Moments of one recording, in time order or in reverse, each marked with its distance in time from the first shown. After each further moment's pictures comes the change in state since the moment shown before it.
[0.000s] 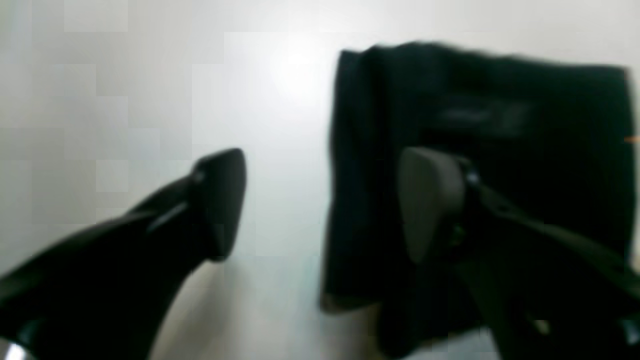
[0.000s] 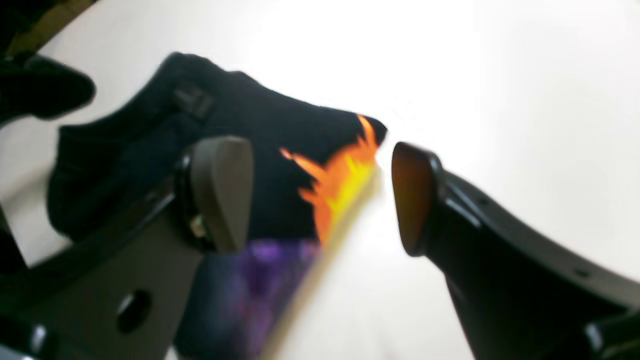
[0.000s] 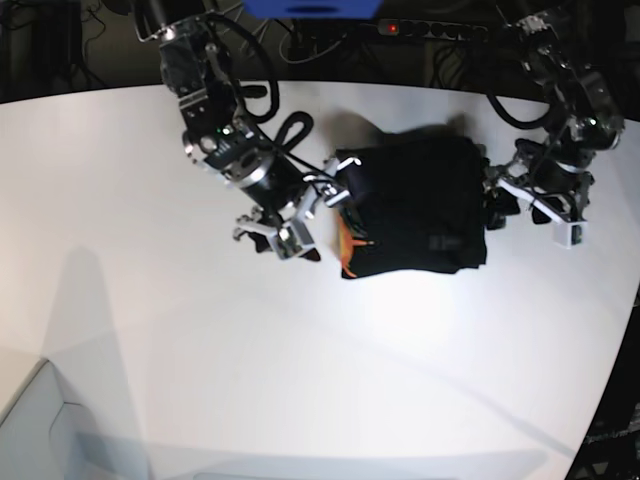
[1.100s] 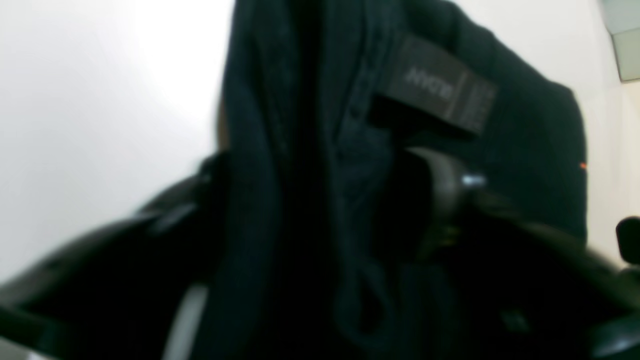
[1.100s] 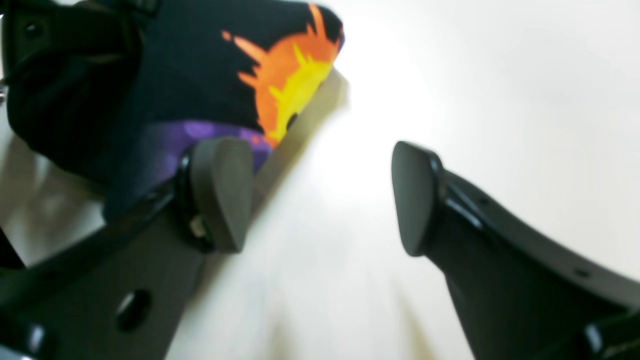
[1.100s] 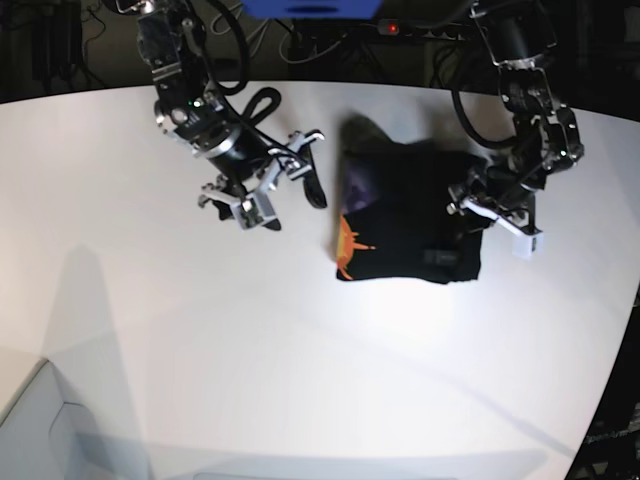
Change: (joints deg) left arm -8.7 -0.1 5.5 -25.6 -9.3 -0.9 -3.7; right arm -6.6 2.9 4.8 2.0 0.2 0.0 -0.1
